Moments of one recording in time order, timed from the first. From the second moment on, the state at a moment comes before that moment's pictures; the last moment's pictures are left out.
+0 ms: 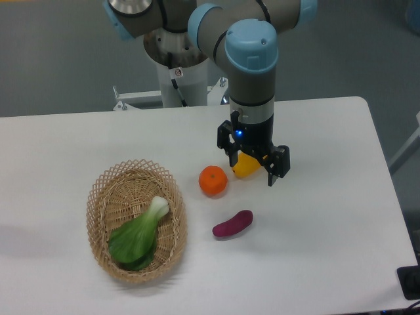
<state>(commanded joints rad) 2.49 -1.74 -1.68 -1.01 1.52 1.16</state>
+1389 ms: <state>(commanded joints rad) 2.21 -1.80 -1.82 -0.93 1.53 0.73</state>
